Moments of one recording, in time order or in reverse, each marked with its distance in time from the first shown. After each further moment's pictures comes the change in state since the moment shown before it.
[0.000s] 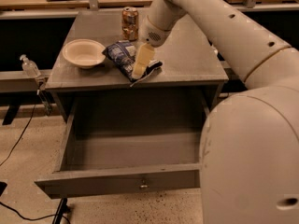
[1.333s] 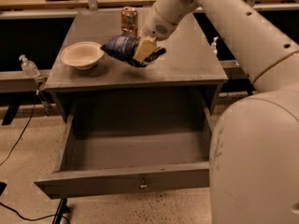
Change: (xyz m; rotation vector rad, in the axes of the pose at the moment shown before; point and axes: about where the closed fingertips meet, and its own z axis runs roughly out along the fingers) arm -0.014 0.005 -0.026 -0.027 -0.126 -0.050
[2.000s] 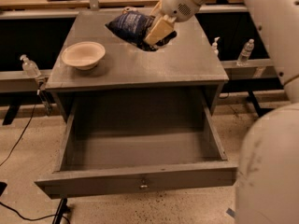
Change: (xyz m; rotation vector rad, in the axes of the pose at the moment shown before) arm -0.008 0.006 -0.086 0.073 -0.141 -0.079
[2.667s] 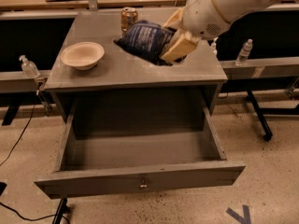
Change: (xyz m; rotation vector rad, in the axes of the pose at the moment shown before) arm -0.001 0.088 -0.057 0.114 -0.005 -0.153
